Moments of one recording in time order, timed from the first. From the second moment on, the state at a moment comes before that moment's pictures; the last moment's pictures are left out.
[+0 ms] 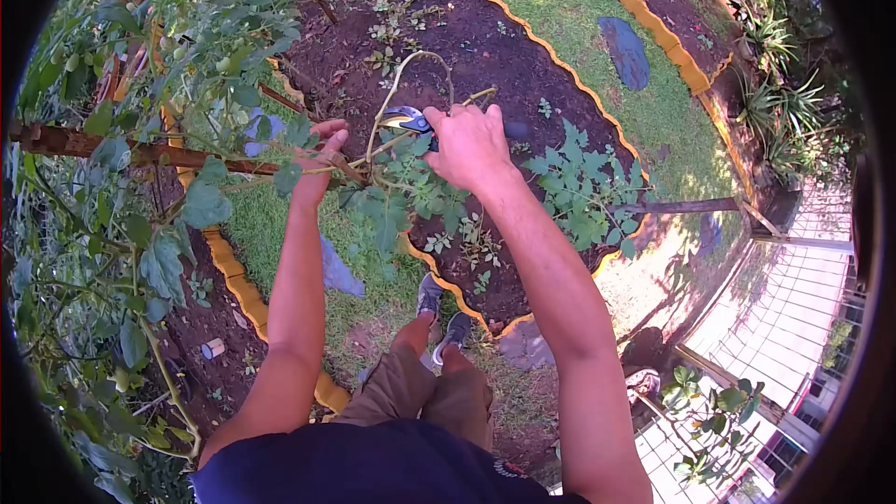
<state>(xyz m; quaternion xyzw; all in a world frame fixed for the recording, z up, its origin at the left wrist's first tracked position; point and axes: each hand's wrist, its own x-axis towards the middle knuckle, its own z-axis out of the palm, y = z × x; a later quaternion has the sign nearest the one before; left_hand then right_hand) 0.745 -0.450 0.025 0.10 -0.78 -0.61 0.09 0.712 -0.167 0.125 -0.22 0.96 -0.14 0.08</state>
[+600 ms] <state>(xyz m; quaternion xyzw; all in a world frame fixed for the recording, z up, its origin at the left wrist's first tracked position) 0.699 -0.438 -0.006 0.05 -0.63 -0.76 -0.13 0.714 -0.167 0.132 -0.23 0.94 -0.20 0.15</state>
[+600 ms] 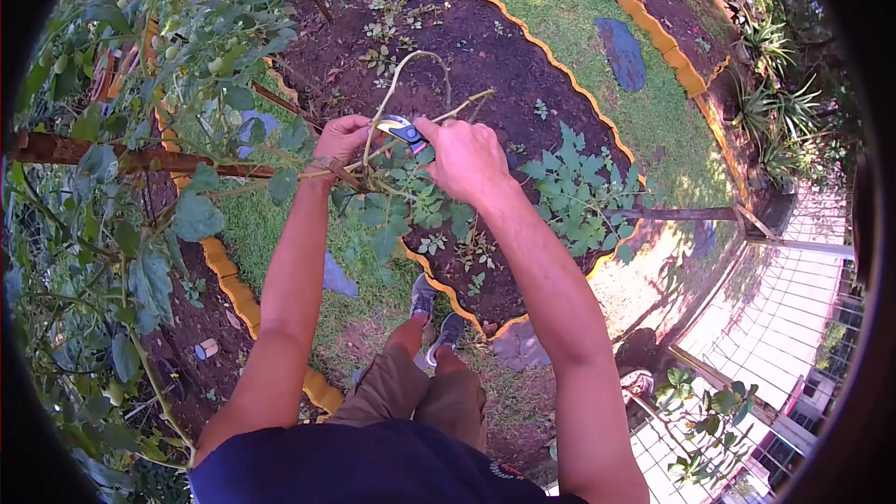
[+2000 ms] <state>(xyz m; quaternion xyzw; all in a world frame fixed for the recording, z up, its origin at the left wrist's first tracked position) 0.985 -0.439 -0.067 0.32 -0.75 -0.58 0.02 1.071 0.021 -0.020 0.30 0.83 -0.44 0.18</state>
